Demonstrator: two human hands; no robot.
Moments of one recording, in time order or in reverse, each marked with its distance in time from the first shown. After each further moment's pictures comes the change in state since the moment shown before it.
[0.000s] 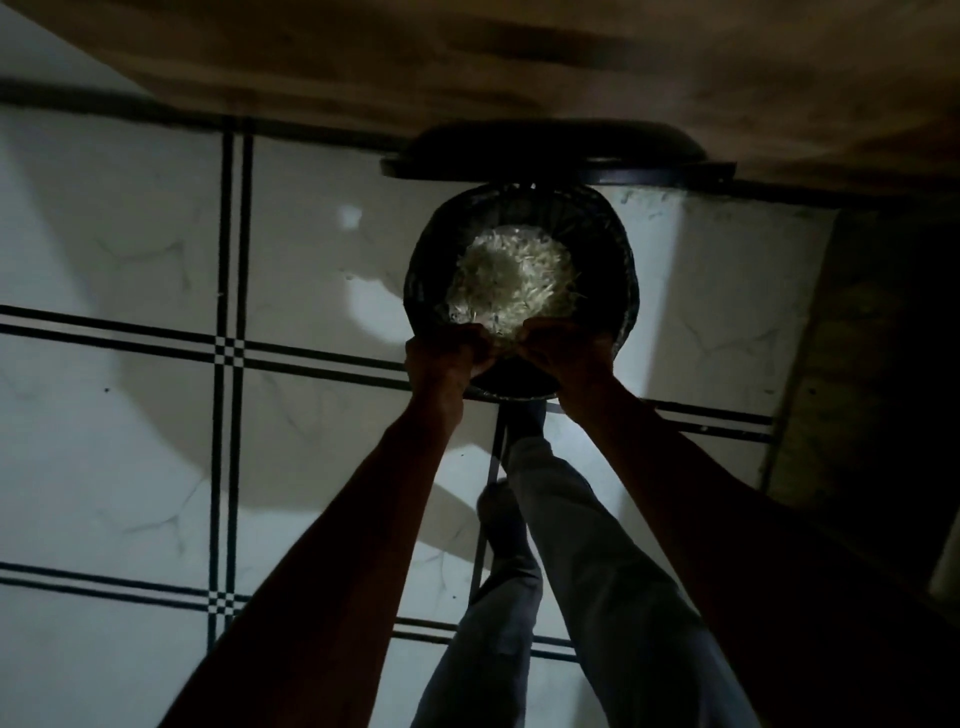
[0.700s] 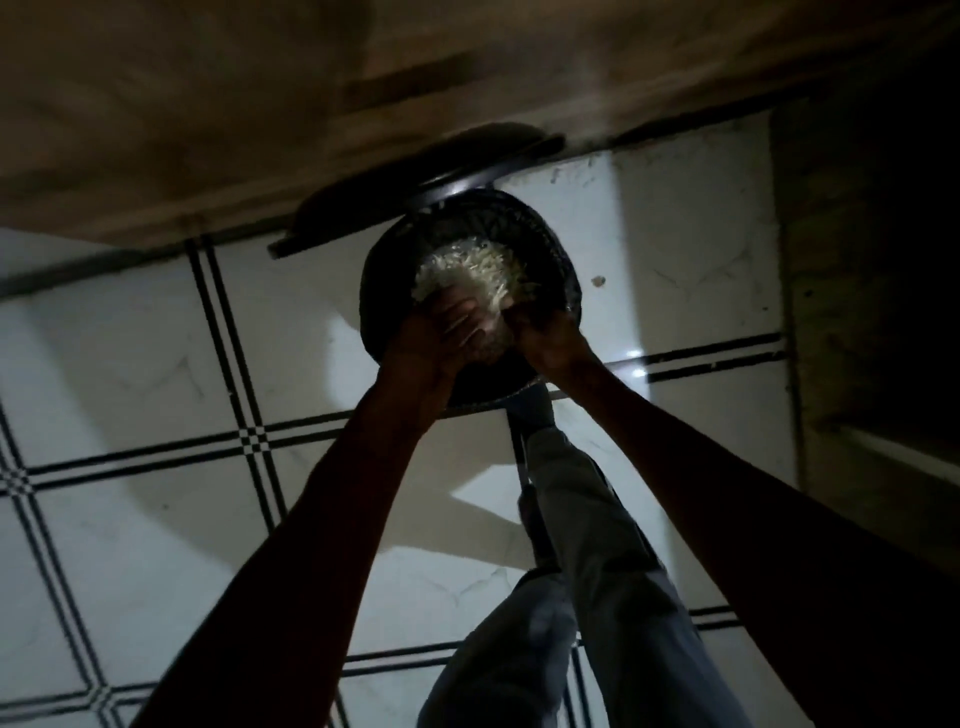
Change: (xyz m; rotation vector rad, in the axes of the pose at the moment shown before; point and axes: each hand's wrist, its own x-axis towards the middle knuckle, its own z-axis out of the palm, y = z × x) left_hand -0.046 0.042 0.043 -0.020 -0.420 -0.013; right_hand -0.010 0.006 -0.046 -0.265 -0.029 -0.291
